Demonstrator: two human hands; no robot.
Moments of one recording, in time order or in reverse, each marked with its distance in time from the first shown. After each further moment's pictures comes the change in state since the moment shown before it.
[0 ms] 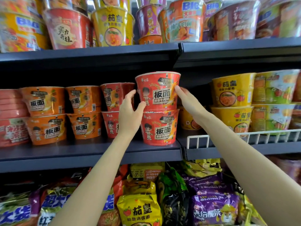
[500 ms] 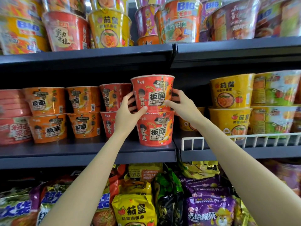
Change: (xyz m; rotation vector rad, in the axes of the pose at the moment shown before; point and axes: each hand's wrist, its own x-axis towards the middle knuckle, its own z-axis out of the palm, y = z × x) left_hand 0.005 -0.005 0.008 -0.006 -0.042 -0.030; right_hand -0.011 0.003 -0.007 -0.064 -0.093 -0.112
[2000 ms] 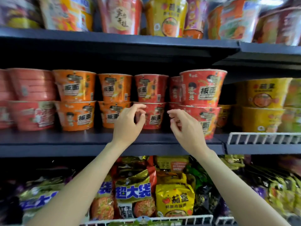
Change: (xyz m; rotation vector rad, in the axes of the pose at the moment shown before) left_hand -0.013 -0.093 -0.142 0.331 -0.018 0.347; right_hand -0.057 -0.022 0.166 -0.594 0.254 -0.439
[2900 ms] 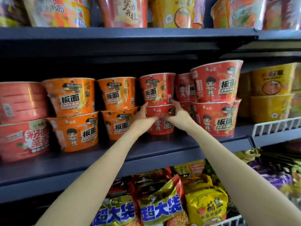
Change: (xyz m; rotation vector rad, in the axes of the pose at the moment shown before) left_hand 0.060 -0.069 0.031 -0.296 -0.486 -0.416; right_hand 0.075 -0.006 0.089 0.294 -0.235 0.590
